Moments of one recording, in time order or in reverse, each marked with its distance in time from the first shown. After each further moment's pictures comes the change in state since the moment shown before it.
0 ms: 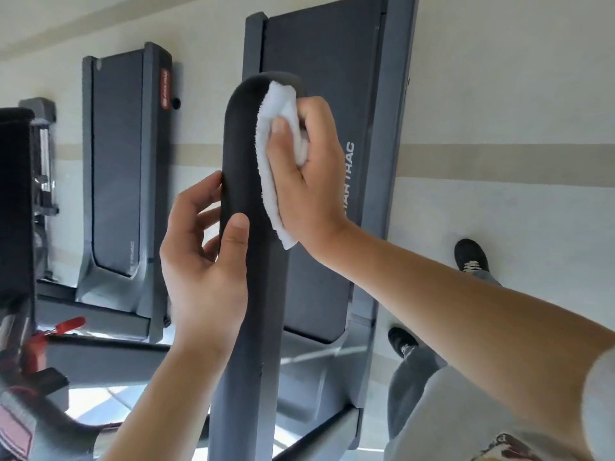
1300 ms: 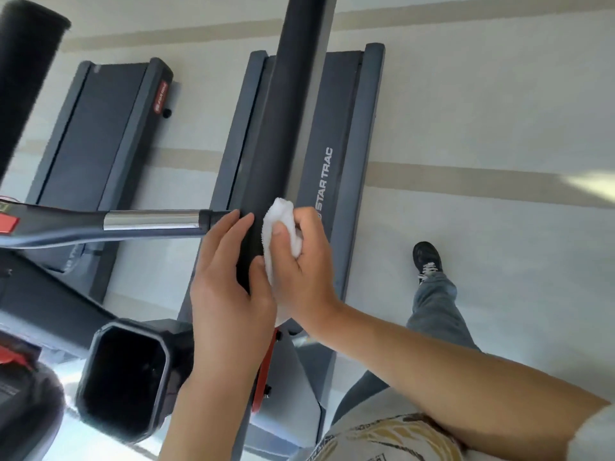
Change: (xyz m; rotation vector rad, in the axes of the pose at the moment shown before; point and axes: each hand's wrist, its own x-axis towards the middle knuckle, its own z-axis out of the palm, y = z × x) left_hand -0.302 -0.131 -0.124 0.203 0.059 0.126; right_hand -0.398 0.003 -0.035 -0.070 -0.198 0.091
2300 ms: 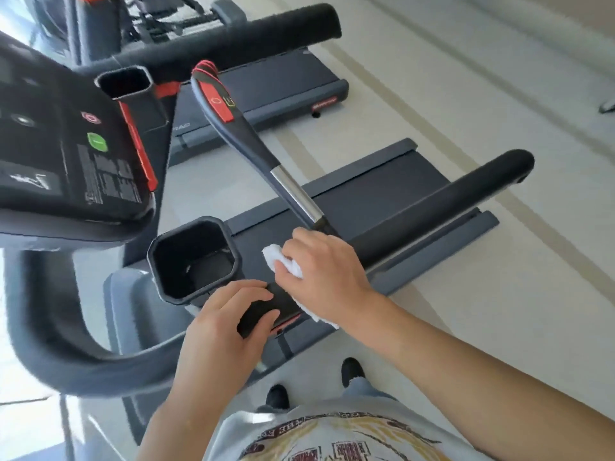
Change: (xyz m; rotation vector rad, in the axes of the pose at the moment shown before) left_hand -0.109 -0.011 -0.022 -0.017 0.368 -0.320; right_hand 0.038 -0.061 0.028 -0.791 -0.833 -1.137
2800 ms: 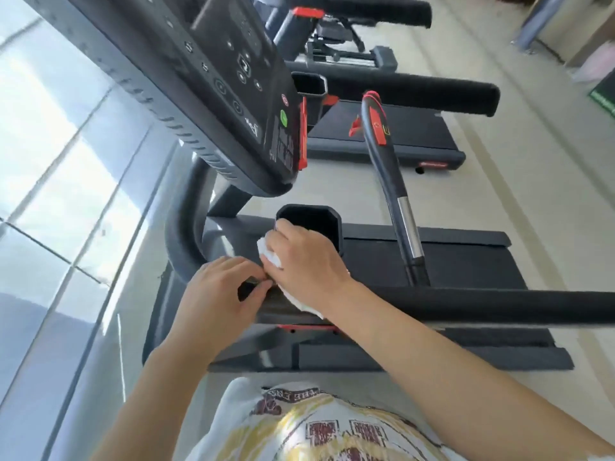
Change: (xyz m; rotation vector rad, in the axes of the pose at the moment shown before) left_hand -0.058 -0.060 -0.059 0.225 0.328 -0.208; right_hand 0.046 -0.121 0.064 0.082 -0.246 -0.548
